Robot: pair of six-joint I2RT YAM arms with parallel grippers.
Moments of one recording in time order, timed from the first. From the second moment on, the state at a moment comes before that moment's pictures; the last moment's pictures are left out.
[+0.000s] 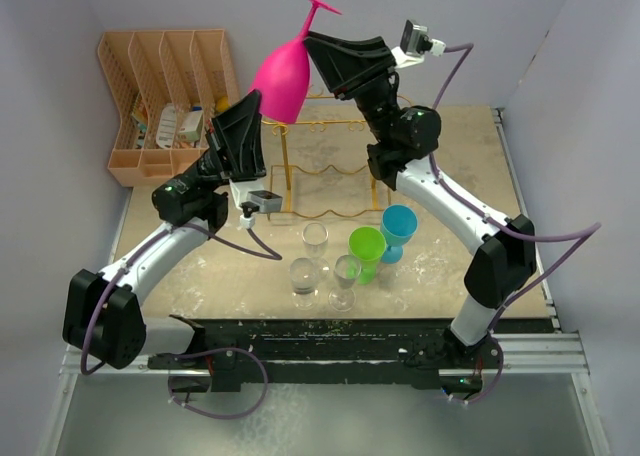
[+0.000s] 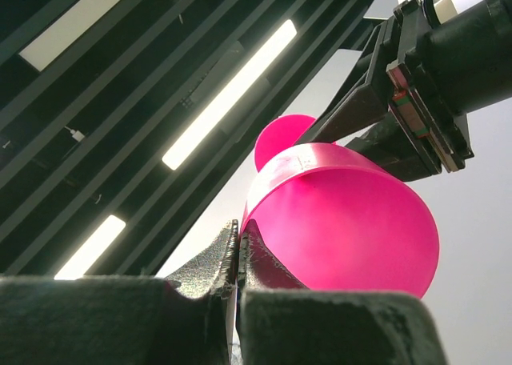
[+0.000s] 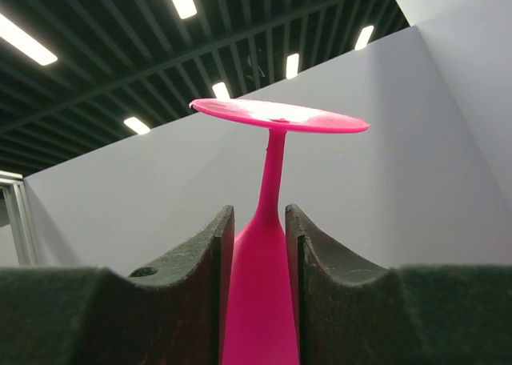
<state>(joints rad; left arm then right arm) -0.41 1.32 0.97 1.53 0.66 1.11 0.63 1.72 1.61 1.15 -0.23 1.04</state>
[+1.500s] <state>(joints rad) -0.45 1.32 0.96 1.53 0.67 1.14 0.59 1.72 1.65 1.12 -0.30 1.06</state>
